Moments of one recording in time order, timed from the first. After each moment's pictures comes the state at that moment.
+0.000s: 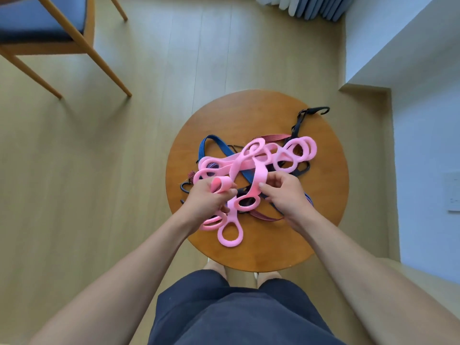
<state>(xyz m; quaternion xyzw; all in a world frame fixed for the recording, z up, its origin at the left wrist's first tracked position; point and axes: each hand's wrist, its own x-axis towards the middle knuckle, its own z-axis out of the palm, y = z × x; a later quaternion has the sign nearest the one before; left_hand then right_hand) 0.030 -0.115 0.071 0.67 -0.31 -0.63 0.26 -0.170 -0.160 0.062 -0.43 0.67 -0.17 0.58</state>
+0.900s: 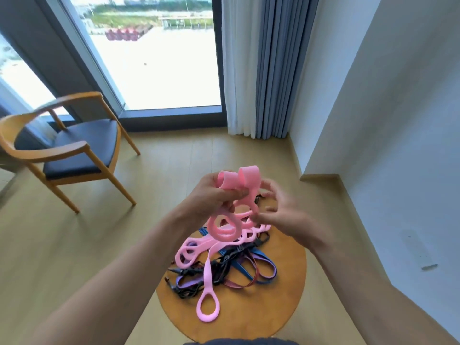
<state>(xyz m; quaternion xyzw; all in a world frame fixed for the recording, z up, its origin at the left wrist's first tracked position) -0.077 -0.181 0.294 0.49 -0.50 -0.61 0.37 -0.289 -0.173 0.273 -0.62 0.51 -0.28 0.54</state>
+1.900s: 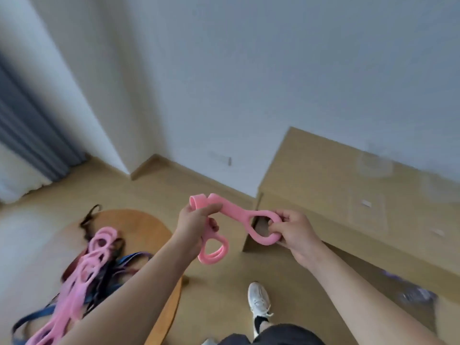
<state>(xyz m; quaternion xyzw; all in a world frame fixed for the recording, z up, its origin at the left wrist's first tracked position) -0.339 0.030 0.215 0.39 -0.45 -0.80 0.12 -0.453 0.237 0.228 -0.02 0.76 -0.57 0.33</state>
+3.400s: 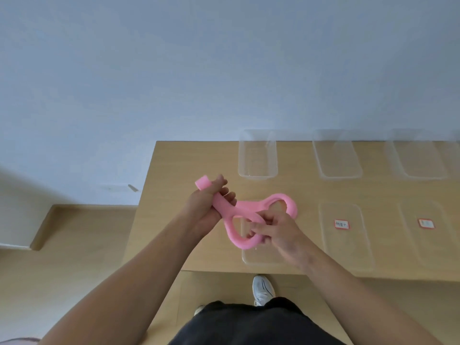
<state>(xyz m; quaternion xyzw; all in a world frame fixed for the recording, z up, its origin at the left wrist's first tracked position) -0.764 0.254 0.201 0.35 -0.39 -0.84 -0.15 -0.739 0.454 0.171 0.06 0.65 -0.68 0.33</state>
